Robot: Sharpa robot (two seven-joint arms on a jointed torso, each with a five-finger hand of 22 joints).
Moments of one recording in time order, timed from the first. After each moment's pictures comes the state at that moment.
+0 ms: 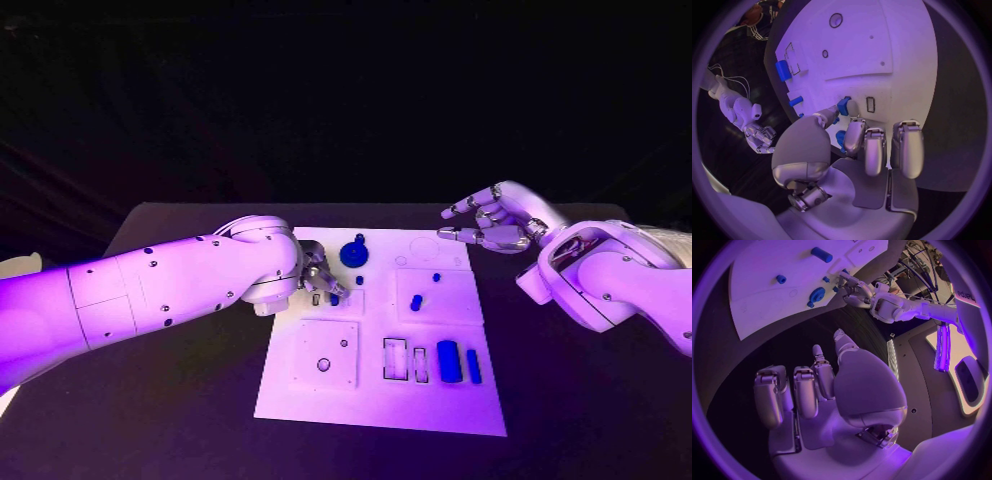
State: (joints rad) left arm 1.30 -0.64 -0.07 1.45 -1.06 0.11 -0.70; left_hand 0.93 -0.16 0.54 0.19 0.06 0.94 0.01 0.75 0.70 1.42 -0.05 1.29 1.25 1.47 -0.10 1.57 1.31 0.04 1.46 0.01 1.52 1.31; right arm 1.24 -0.99 0.00 1.66 -1.09 -0.46 0.00; right_hand 1.30 -0.07 0.07 0.17 0.15 1.02 0.14 0.07 0.08 1.46 0.05 1.31 1.31 1.47 -0.02 1.54 1.31 0.01 1.47 0.09 1.57 1.31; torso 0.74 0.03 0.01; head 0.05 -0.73
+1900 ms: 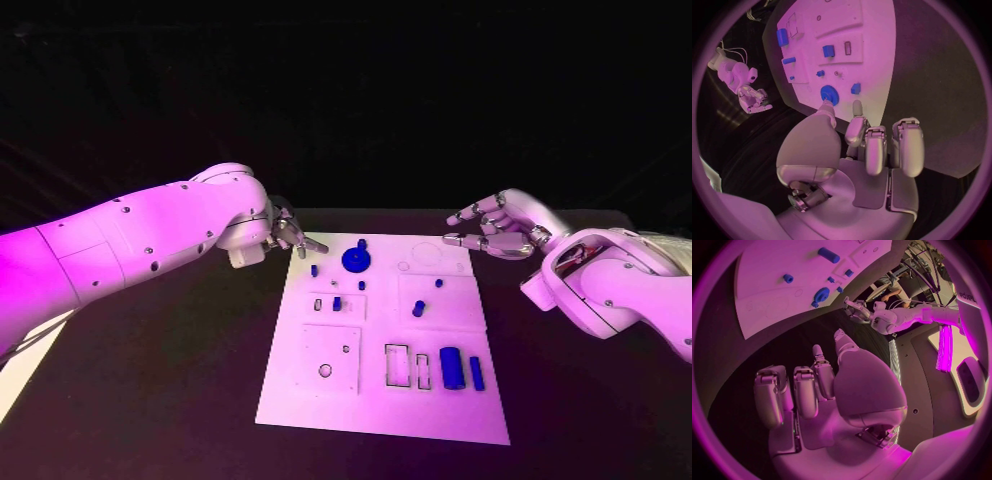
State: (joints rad) left arm 1.39 -0.63 -0.01 1.23 -0.98 0.19 -0.70; left_hand 1.09 -0.06 -0.05 0.29 0.06 0.90 0.06 0.62 0.51 1.37 -0.01 1.24 1.19 1.47 -0.07 1.57 1.31 0.04 1.46 0.04 1.49 1.31; right arm 1.24 -0.99 0.00 1.64 -1.08 -0.46 0.00; right_hand 1.30 -0.07 0.06 0.18 0.16 1.02 0.14 0.07 0.08 1.46 0.05 1.31 1.31 1.47 -0.02 1.54 1.31 0.01 1.47 0.09 1.57 1.31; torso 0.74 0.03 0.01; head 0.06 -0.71
